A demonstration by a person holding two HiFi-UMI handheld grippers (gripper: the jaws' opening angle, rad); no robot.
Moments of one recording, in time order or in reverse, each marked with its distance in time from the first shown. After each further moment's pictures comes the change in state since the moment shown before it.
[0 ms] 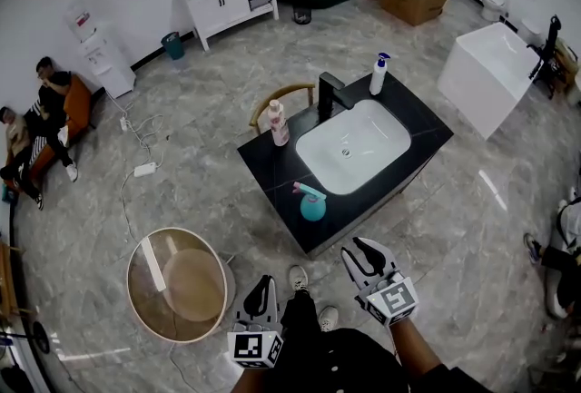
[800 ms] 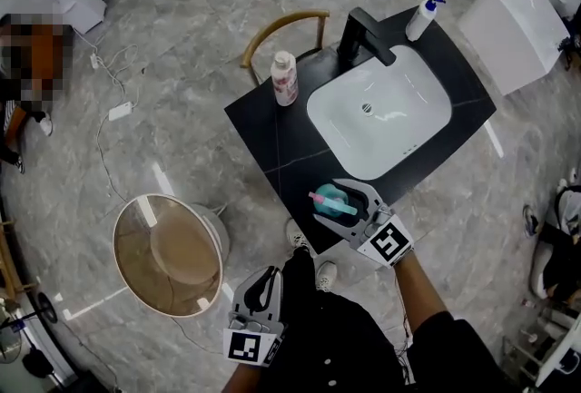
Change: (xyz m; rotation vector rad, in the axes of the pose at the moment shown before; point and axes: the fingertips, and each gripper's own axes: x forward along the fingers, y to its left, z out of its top) left arm 0.115 0.061 -0.046 -0.094 0.168 -0.107; right arm 0.221 -0.037 -0.081 -0.137 0.113 0.425
